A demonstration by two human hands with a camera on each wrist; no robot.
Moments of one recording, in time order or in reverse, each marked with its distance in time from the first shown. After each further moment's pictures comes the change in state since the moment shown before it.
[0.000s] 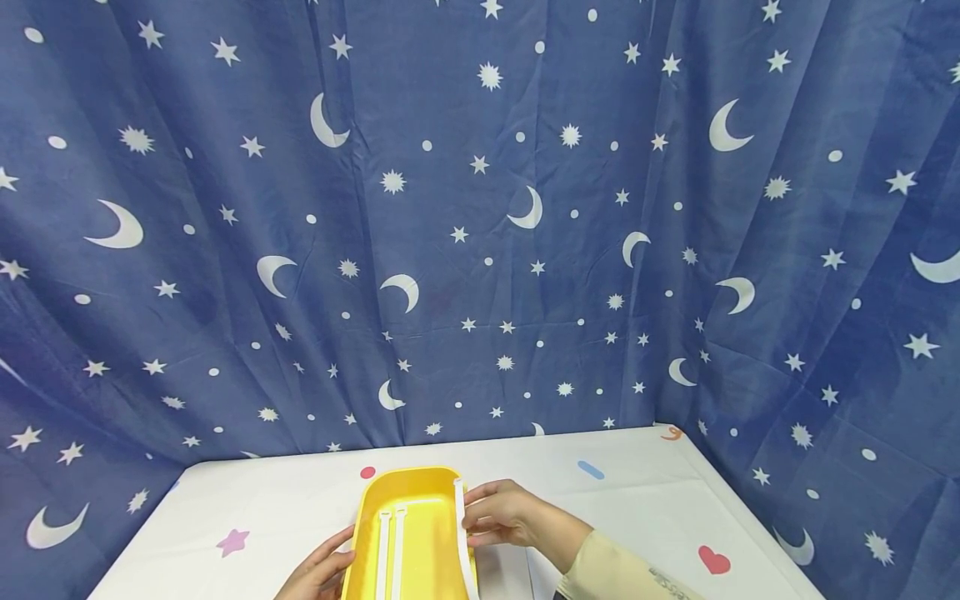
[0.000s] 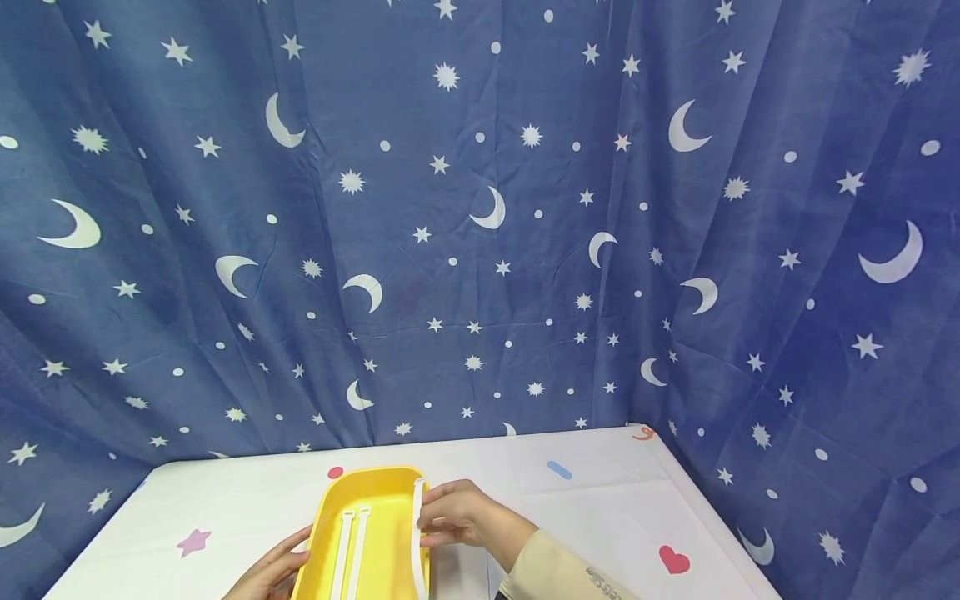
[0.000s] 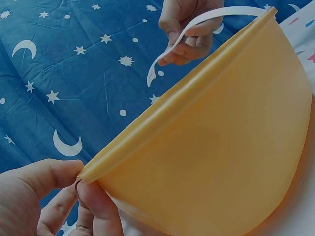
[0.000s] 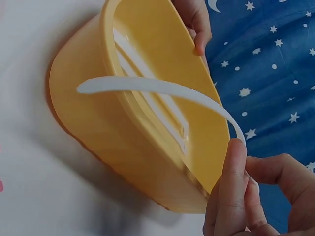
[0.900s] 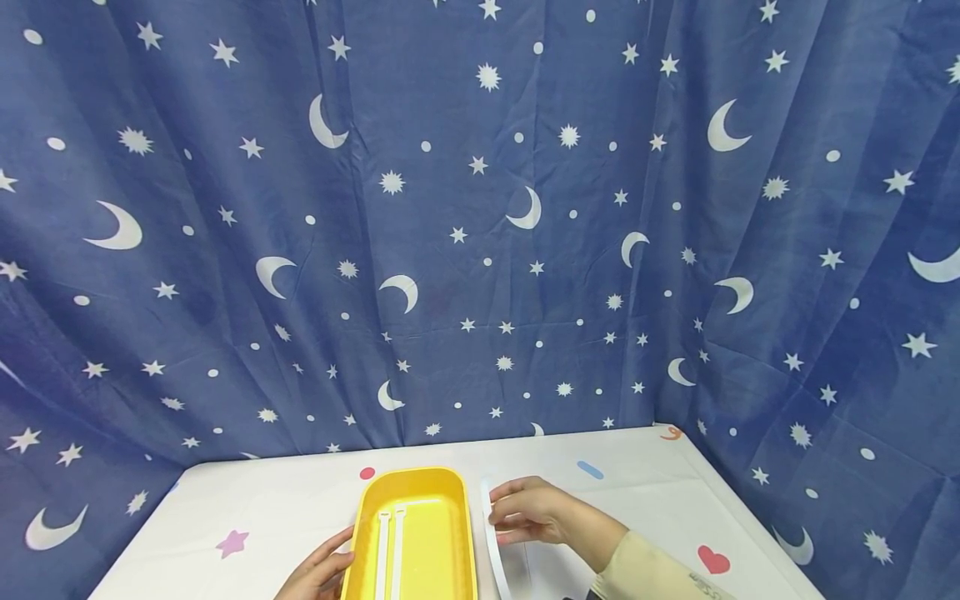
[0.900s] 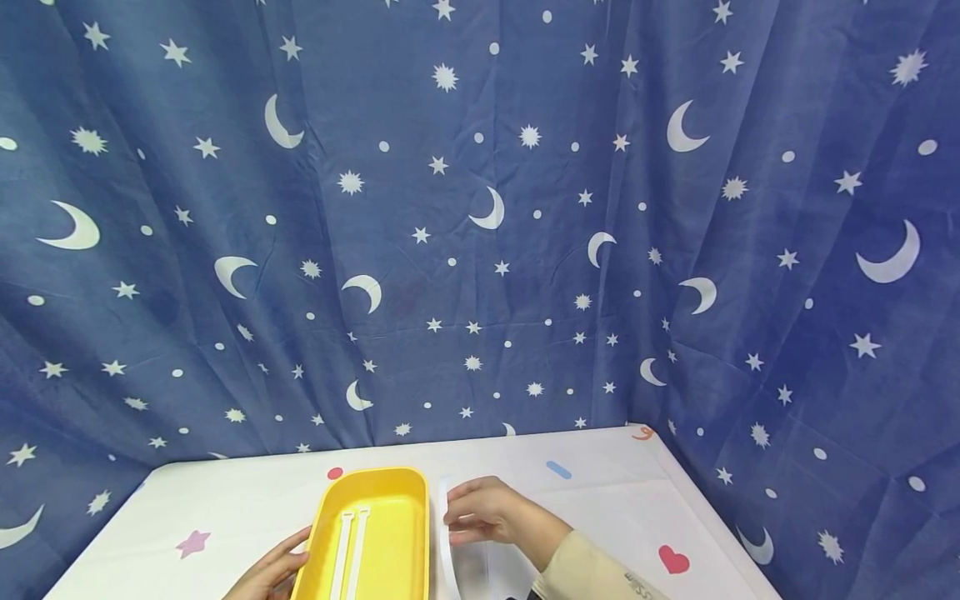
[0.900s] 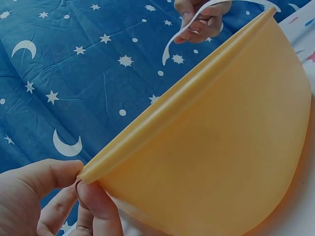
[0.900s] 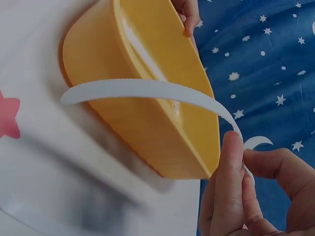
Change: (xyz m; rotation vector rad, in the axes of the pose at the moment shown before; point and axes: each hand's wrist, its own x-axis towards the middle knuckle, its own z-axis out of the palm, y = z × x) left_hand 0.000 0.001 0.002 0.002 0.013 -0.010; right_hand -0.013 -0.002 -0.036 -0.034 -0.004 0.010
